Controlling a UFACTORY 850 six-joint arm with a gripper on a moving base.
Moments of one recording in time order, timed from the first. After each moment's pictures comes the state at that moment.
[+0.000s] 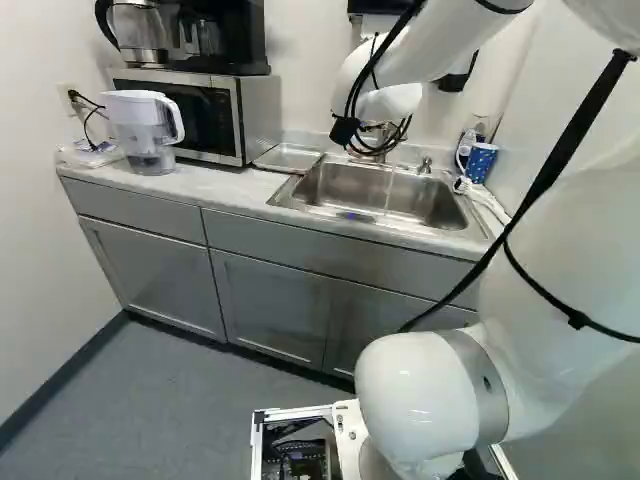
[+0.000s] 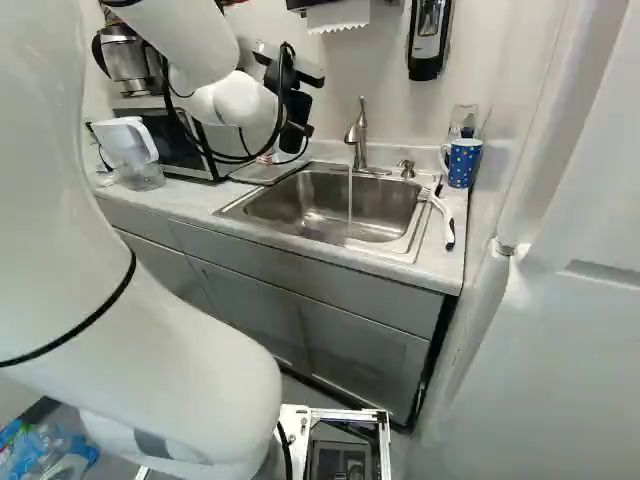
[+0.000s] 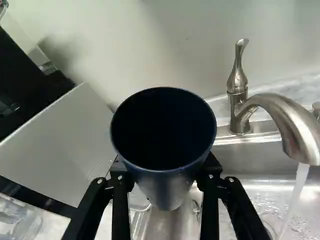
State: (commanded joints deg) arm -0.3 6.7 -49.7 2.8 17.2 18.5
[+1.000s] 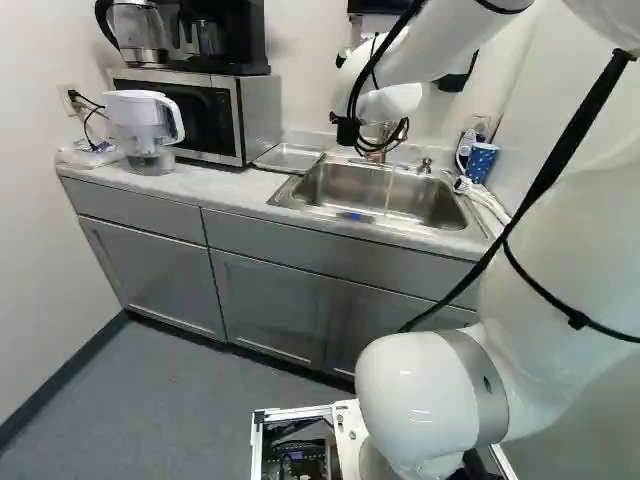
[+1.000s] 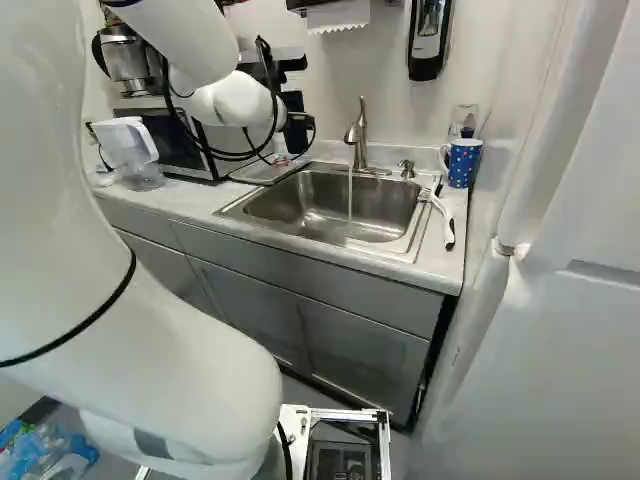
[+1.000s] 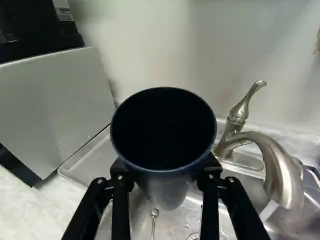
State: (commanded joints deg) arm -0.3 6.7 -49.7 2.8 17.2 -2.6
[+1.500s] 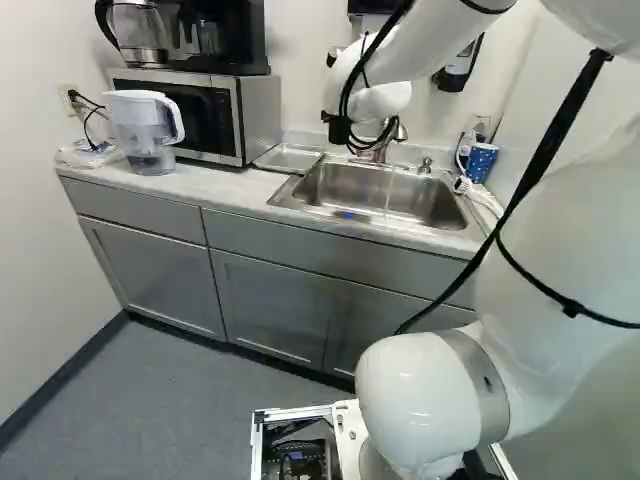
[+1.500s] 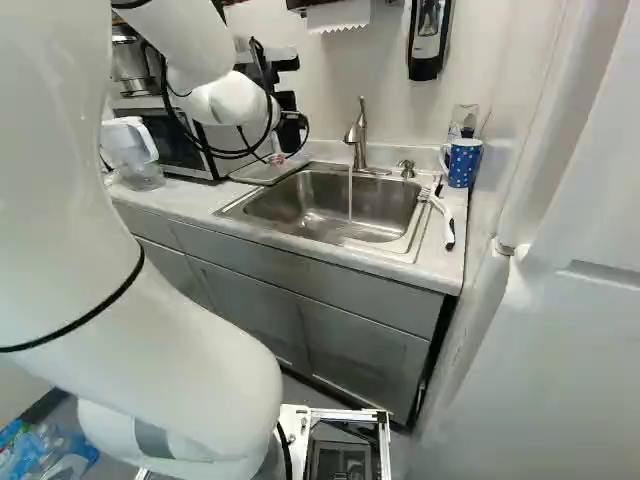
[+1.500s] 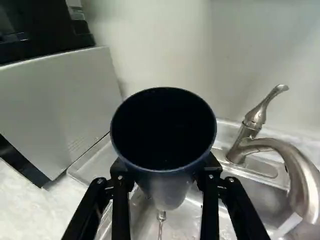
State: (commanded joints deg) arm 2.6 3.7 -52.5 2.8 17.2 -2.6
